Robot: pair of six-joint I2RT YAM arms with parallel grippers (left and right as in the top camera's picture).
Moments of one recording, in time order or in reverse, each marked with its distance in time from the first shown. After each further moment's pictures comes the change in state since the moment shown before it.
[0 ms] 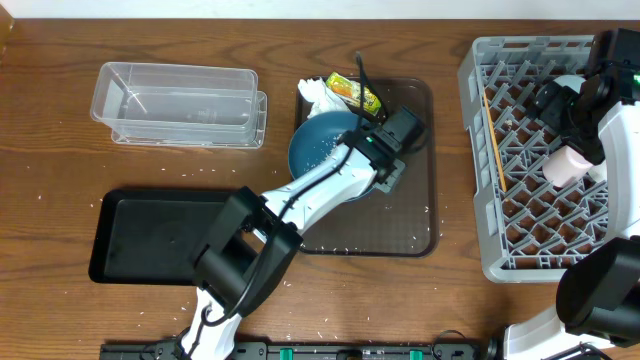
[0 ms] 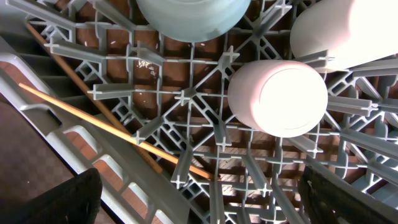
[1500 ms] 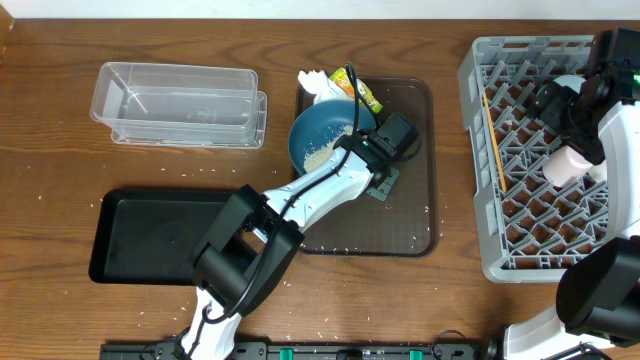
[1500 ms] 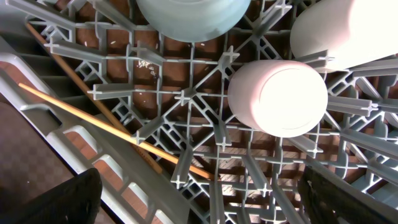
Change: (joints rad) left arm 0.003 0.001 -0.053 -0.017 0.060 -0.067; right arm 0.000 0.000 0.000 0.000 0.000 0.000
